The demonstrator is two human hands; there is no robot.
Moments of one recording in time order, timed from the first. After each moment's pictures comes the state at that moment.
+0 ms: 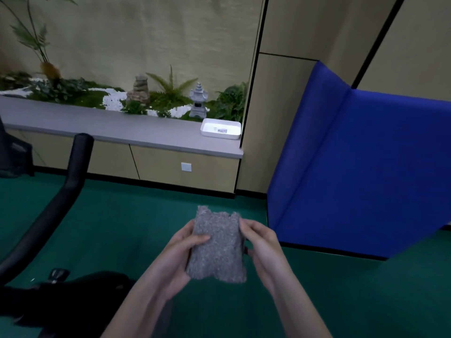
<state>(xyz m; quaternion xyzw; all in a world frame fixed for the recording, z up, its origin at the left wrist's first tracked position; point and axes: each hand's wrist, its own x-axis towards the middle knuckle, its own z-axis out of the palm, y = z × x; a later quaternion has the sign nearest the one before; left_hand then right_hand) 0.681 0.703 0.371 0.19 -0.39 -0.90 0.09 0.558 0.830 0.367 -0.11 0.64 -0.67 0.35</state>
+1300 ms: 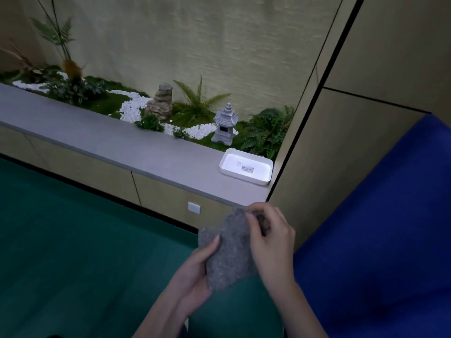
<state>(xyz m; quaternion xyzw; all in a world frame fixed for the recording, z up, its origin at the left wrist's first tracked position) 0.319 0.443 0.344 0.19 -0.24 -0.94 0.15 0.200 0.514 0.388 -0.41 0.73 -0.54 -0.01</state>
